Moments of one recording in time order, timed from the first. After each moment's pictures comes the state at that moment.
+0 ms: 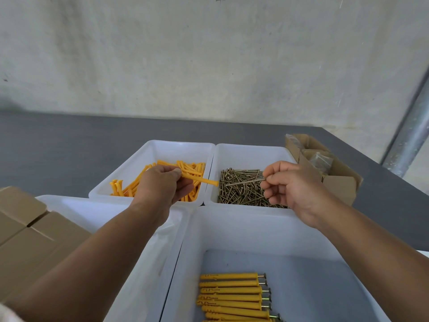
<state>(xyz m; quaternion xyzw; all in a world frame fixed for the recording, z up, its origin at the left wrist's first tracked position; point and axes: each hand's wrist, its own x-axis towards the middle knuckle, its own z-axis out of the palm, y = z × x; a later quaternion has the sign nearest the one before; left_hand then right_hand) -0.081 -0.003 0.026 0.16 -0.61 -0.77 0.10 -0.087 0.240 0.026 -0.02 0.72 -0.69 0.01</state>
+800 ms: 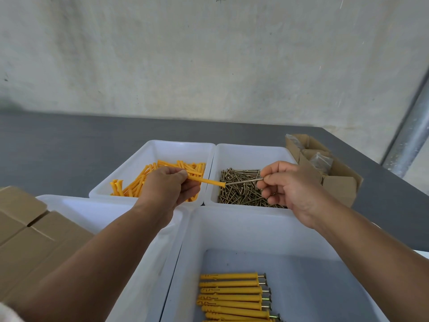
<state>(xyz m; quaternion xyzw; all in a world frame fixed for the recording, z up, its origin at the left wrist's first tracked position) -0.083 -0.001 0.021 0.13 -0.62 -0.77 0.07 -0.083 0.234 0.028 -0.02 0.74 -0.68 0.00</state>
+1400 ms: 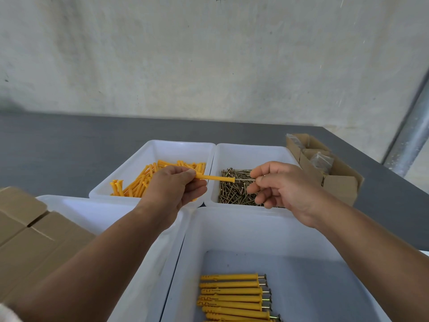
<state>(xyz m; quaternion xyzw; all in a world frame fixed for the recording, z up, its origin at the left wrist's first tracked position) -0.080 0.004 0.020 0.08 -0.60 -0.80 0.04 -0.078 0.228 0.035 -0.05 0.77 -0.63 0.05</state>
